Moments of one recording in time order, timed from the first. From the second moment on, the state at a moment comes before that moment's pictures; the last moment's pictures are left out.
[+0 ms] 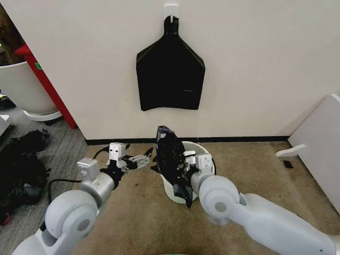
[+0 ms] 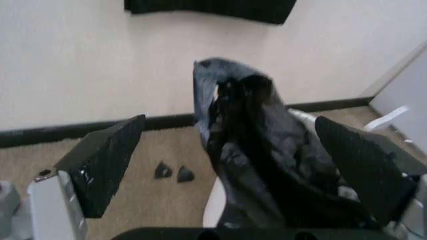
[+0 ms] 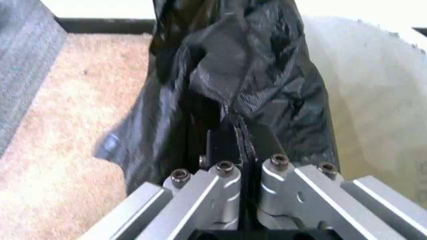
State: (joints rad) left arm 1.25 -0.96 -0.37 -2.33 -0.86 0.57 -0.30; right arm -0.58 0.95 -0.47 2.16 1.40 -0.49 1.09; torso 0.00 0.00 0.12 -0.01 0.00
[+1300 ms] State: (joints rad) left arm 1.01 -1.02 -0.09 -2.08 -0.78 0.61 -0.37; right arm -0.45 1.02 -0.54 2.15 1.47 -0.47 1.16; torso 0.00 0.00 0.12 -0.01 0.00
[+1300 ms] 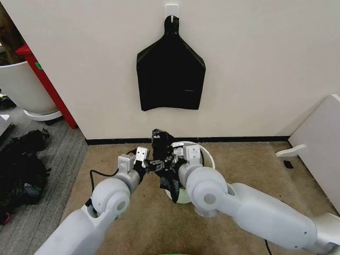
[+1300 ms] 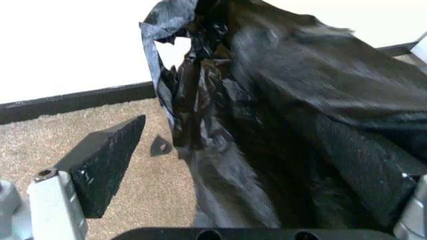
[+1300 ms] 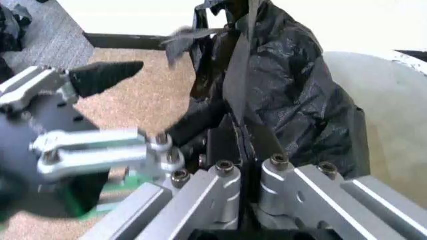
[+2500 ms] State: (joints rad) left arm 0.93 -1.13 0.01 -1.93 -0.78 0.62 -0.41; right arm -0.43 1.04 -0.54 2.17 1.50 -0.47 1.17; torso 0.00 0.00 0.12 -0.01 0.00
